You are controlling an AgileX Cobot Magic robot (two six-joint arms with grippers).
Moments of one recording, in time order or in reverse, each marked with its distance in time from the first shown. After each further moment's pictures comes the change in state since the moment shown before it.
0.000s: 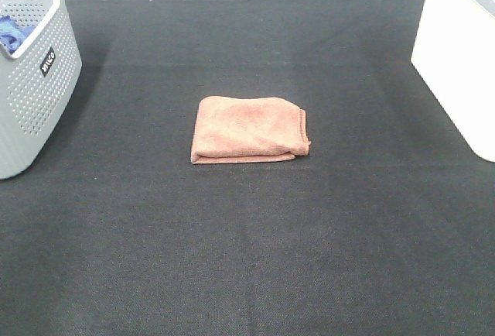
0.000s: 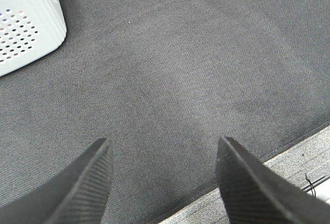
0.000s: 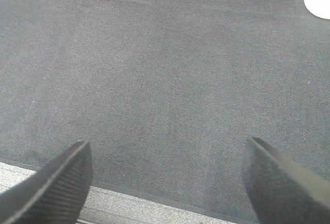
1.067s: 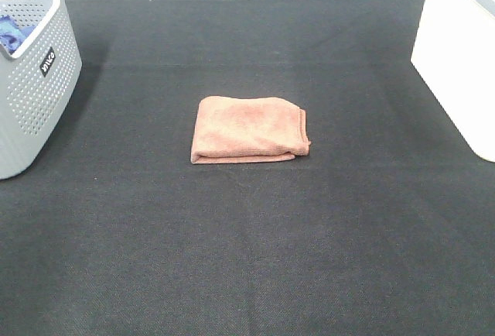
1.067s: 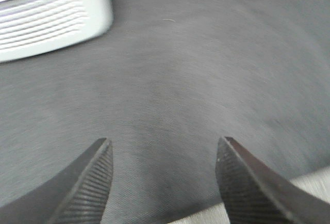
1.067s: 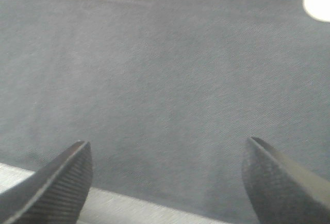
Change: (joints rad) left arm 0.203 -0.014 0.000 -0.005 -0.002 -0.001; right arm 0.000 -0.021 0.000 -0.011 -0.003 0.000
